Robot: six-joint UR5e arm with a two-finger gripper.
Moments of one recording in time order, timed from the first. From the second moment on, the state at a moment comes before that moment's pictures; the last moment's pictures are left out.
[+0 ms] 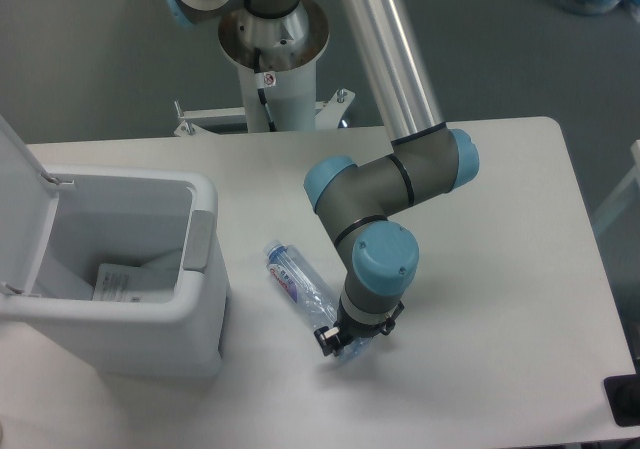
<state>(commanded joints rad) 2.44 -2.22 -1.50 -0.98 1.47 -0.05</state>
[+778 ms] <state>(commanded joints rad) 2.45 -2.15 -1.46 -0.98 1.47 -0.04</state>
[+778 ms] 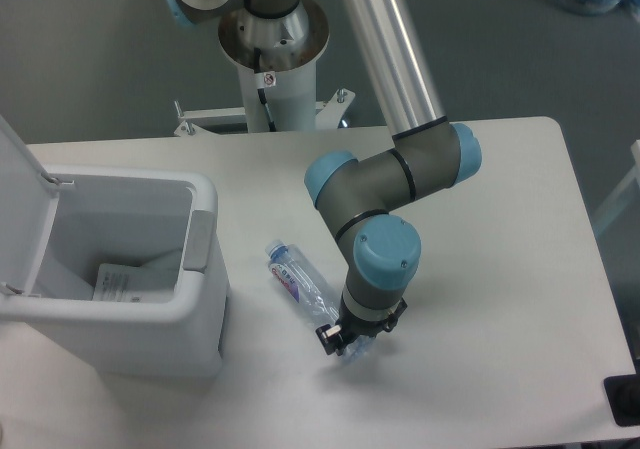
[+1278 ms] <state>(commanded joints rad) 2.51 -2.01 -1.25 -0.85 1.46 0.00</state>
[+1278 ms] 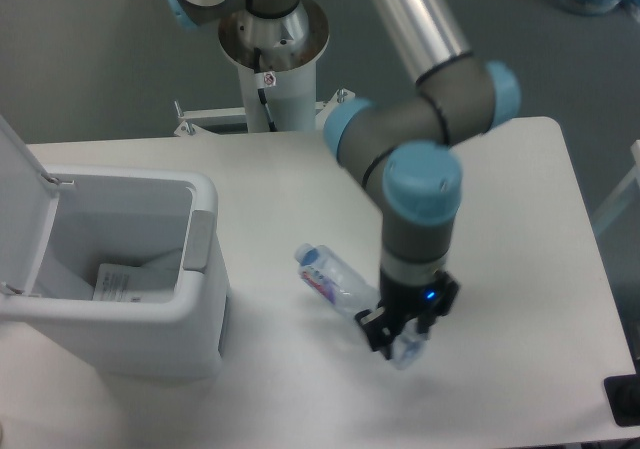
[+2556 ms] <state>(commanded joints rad) 2.27 -1.81 -1.16 -0.79 1.42 -0.02</state>
